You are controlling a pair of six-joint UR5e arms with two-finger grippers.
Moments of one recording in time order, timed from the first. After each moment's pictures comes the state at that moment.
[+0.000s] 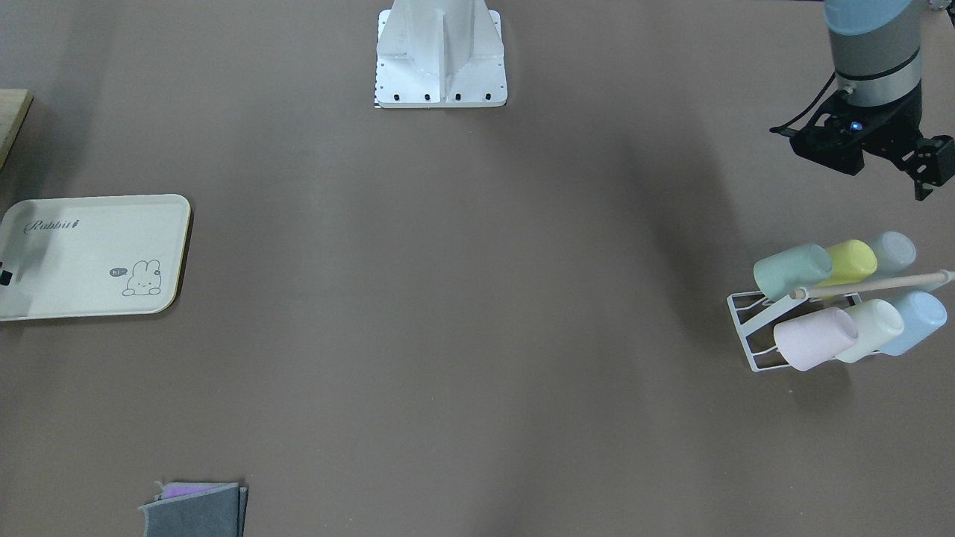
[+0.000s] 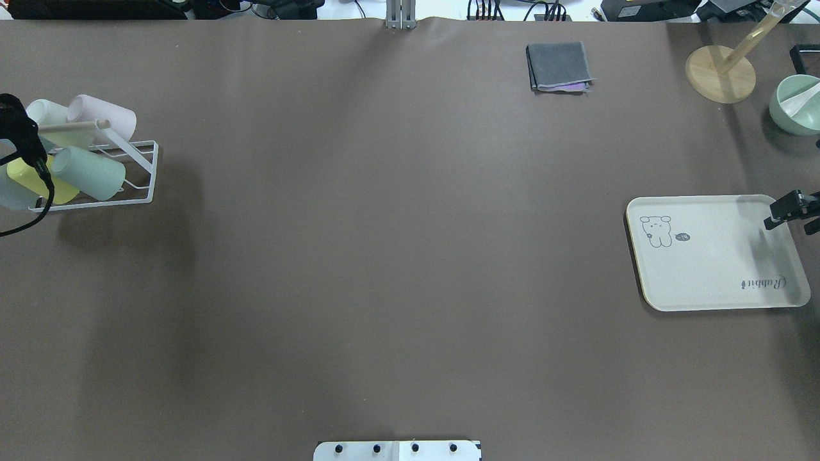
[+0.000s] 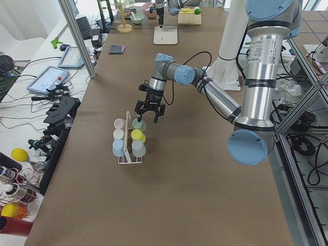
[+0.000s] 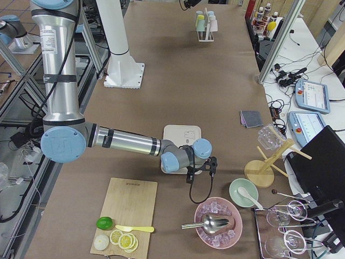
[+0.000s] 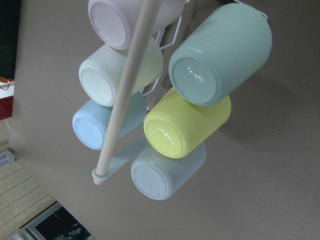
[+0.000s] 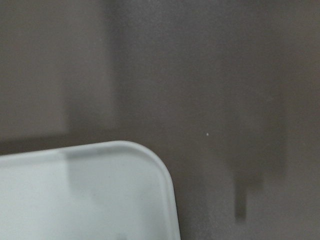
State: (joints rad) left arm -0.87 -1.63 -2.18 -1.19 -1.43 0.30; right arm 1.22 -1.55 1.30 -1.07 2.39 0.54
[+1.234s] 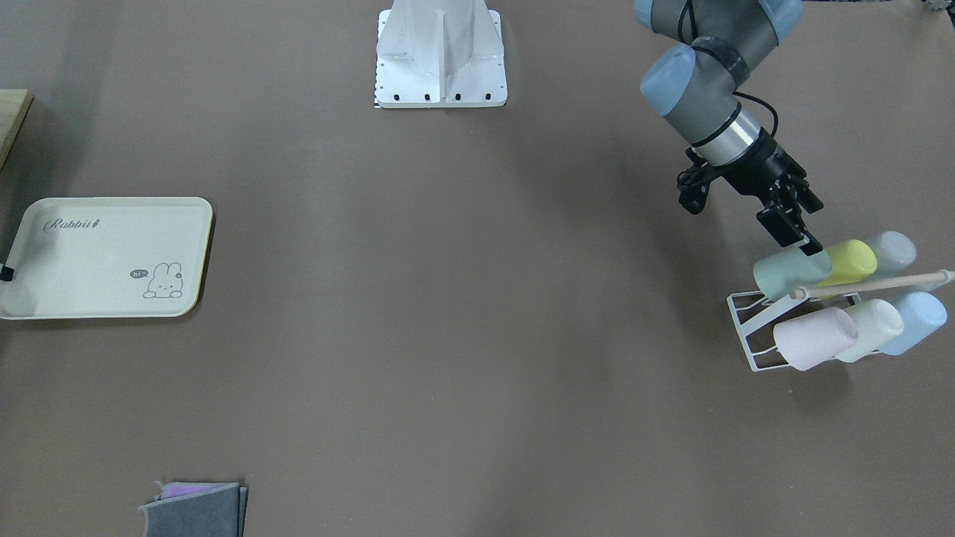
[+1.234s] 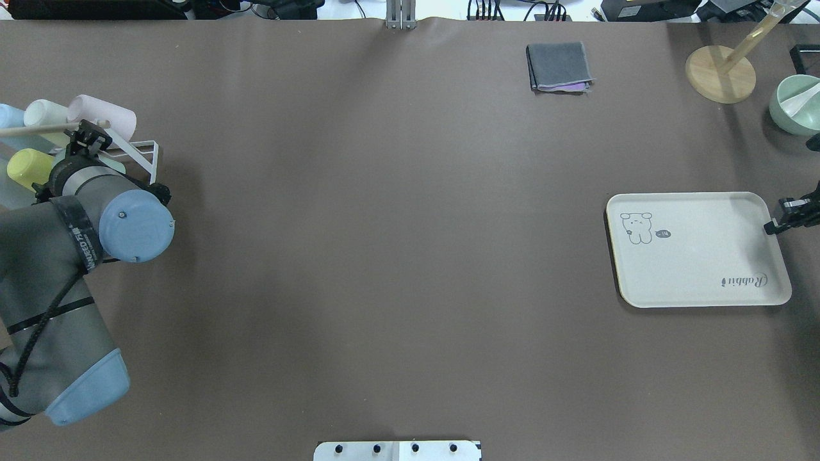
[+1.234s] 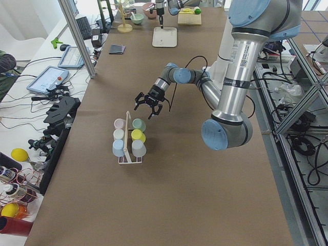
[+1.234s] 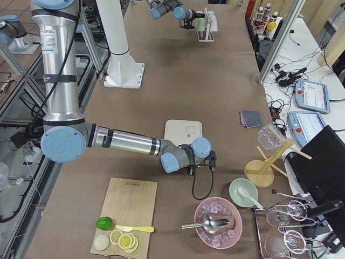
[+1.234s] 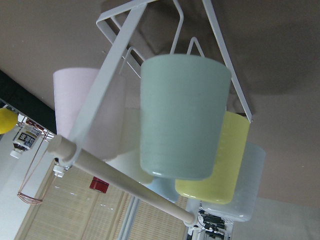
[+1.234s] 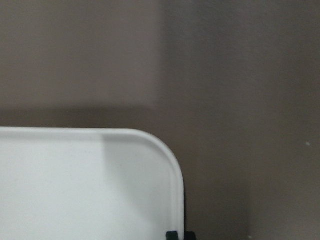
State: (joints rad) left arm -0.58 -1.82 -1.97 -1.03 -0.95 0.72; right arm 1.22 -1.53 1.32 -1.01 2.51 0.47
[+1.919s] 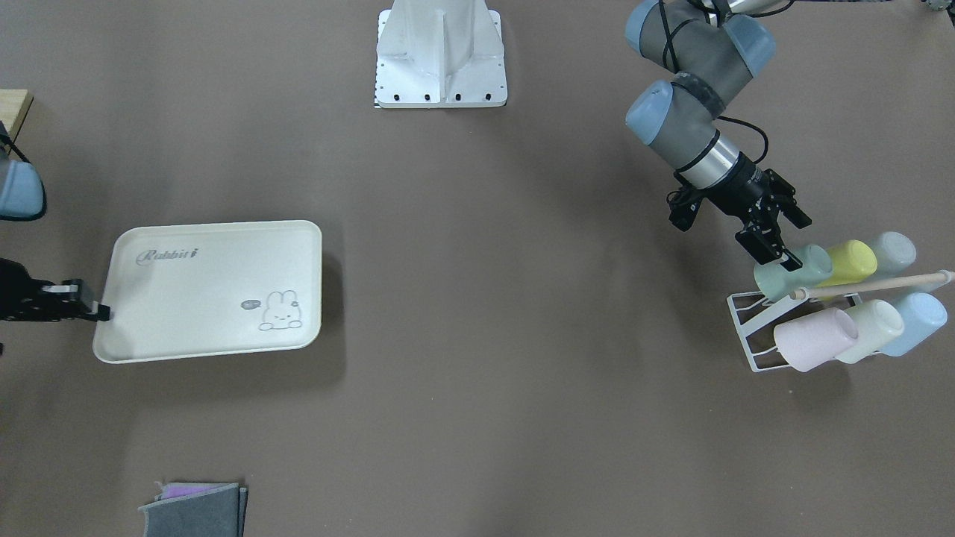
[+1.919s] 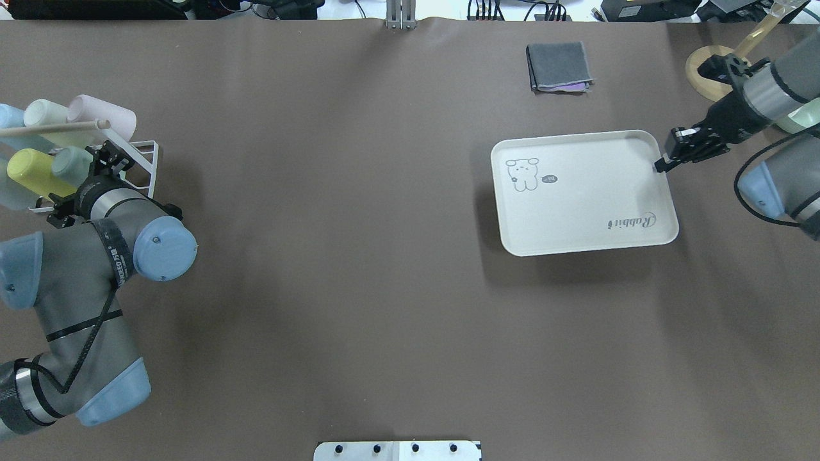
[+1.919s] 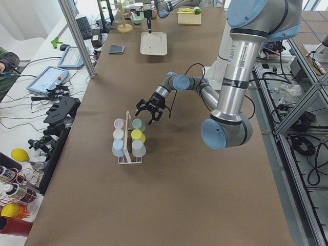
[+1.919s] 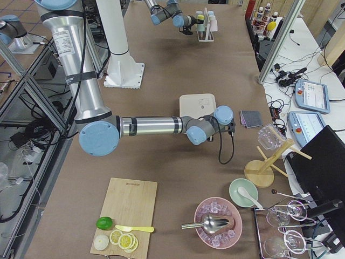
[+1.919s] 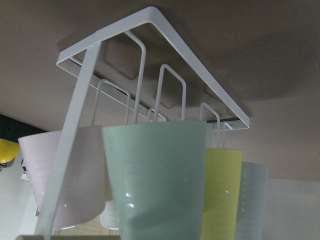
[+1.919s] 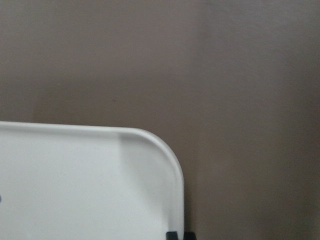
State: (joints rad) left arm -0.54 -1.82 -1.84 -1.09 -0.90 0.73; right arm 1.10 -1.23 1.32 -1.01 2.58 0.70
